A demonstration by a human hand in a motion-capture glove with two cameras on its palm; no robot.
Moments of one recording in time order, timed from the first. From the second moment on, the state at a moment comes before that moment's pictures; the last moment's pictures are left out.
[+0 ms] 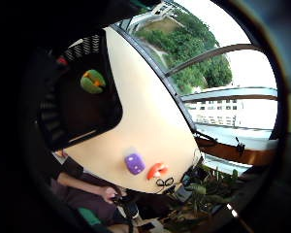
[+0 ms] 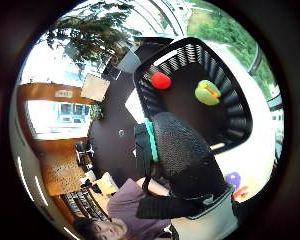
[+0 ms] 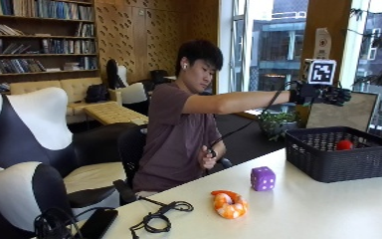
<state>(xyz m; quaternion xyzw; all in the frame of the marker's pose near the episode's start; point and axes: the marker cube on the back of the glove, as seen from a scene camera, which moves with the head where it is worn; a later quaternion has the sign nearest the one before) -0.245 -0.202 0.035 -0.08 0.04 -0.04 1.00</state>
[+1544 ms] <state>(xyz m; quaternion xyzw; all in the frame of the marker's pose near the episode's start) -0.071 -0.098 0.205 -0.04 0.02 -0.13 0.99</state>
